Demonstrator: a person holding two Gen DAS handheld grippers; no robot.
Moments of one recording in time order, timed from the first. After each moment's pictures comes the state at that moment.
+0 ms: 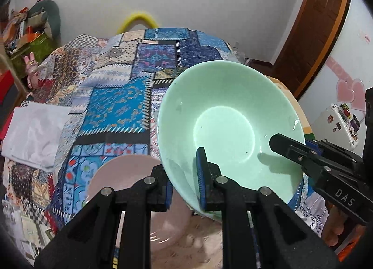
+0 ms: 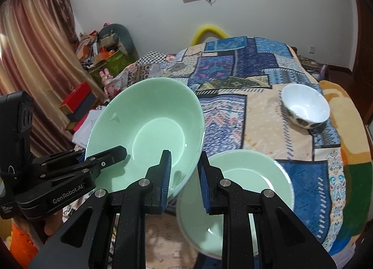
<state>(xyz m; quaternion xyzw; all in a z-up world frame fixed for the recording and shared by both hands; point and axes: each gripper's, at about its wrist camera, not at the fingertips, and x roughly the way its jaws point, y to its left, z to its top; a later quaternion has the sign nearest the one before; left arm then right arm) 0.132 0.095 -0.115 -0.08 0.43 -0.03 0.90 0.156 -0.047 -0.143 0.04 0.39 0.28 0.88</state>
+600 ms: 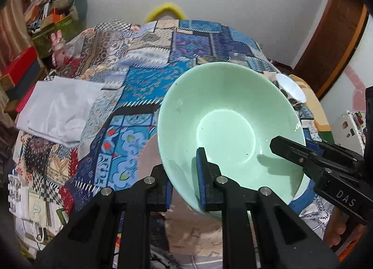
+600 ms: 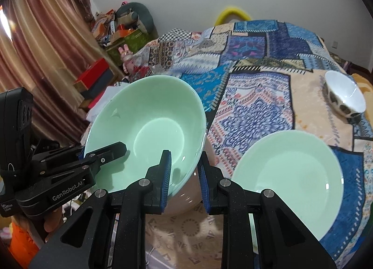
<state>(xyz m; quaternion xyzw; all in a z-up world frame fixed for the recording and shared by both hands) 0.086 0.165 -0.144 -0.10 0.45 0.04 0.89 0.138 0.023 -0.176 0.02 0.43 0.33 0.84</state>
